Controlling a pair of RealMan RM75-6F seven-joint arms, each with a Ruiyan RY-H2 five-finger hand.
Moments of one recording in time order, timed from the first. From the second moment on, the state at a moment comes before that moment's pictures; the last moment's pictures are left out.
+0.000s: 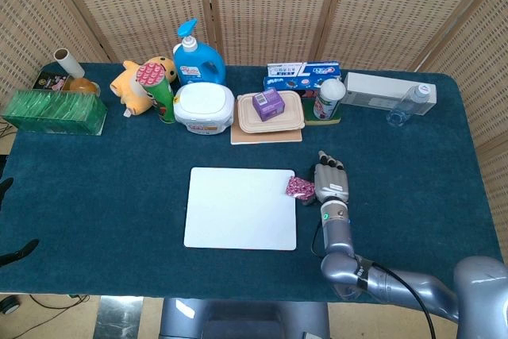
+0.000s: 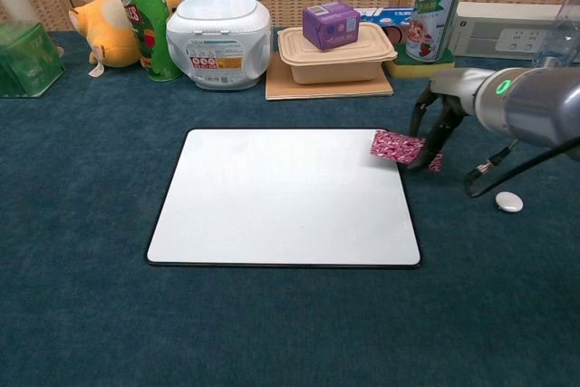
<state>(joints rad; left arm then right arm) 0.01 -0.94 -0.03 -1.84 1.54 1.59 0.03 0.88 -1.69 0.41 -1.60 -0.19 1.22 -0.87</state>
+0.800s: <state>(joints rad) 0.00 -0.94 -0.04 -1.83 1.52 1.58 -0.01 1.06 -1.90 0.46 -1.53 -0.10 1.29 -0.98</state>
